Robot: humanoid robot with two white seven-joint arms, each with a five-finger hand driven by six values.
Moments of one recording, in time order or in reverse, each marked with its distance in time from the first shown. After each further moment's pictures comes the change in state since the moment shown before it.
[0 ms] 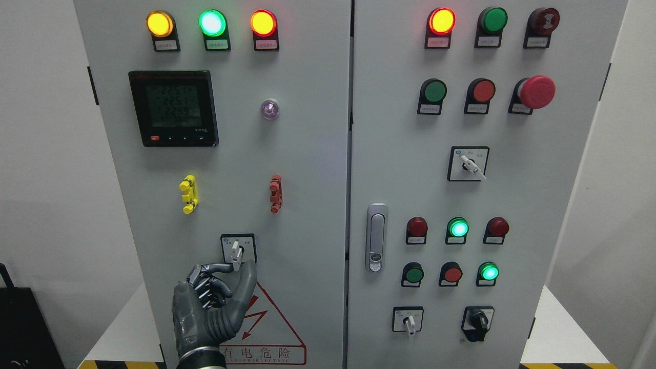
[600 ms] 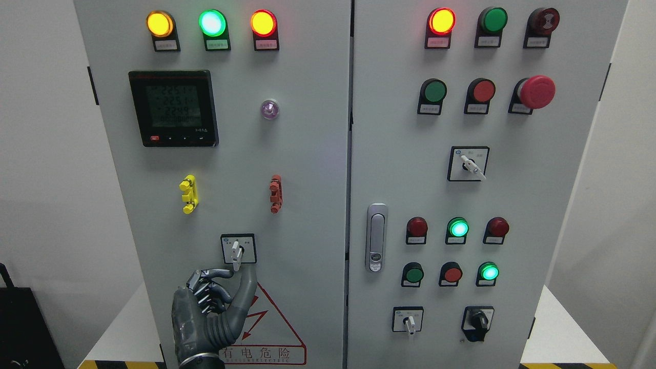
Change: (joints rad) left arm 0.024 0.004 -0.002 0.000 -0.015 -0.023 -0.003; right arm 0.000 0.000 0.000 0.000 0.000 0.000 0.000
